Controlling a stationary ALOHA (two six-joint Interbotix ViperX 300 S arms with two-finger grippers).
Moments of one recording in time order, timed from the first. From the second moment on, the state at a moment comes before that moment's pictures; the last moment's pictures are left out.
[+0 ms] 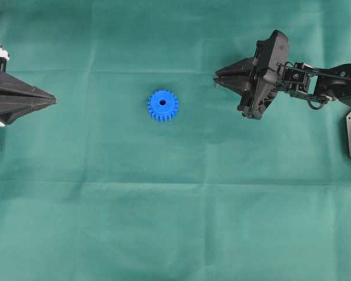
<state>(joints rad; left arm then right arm) 0.00 -0.97 1.17 0.01 -0.23 0.01 -0.31 0.10 1.06 0.01 -0.73 -0.02</state>
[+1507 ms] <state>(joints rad) 0.00 -0.97 1.17 0.01 -0.23 0.01 -0.18 0.01 0.80 0.01 -0.43 -0.02</state>
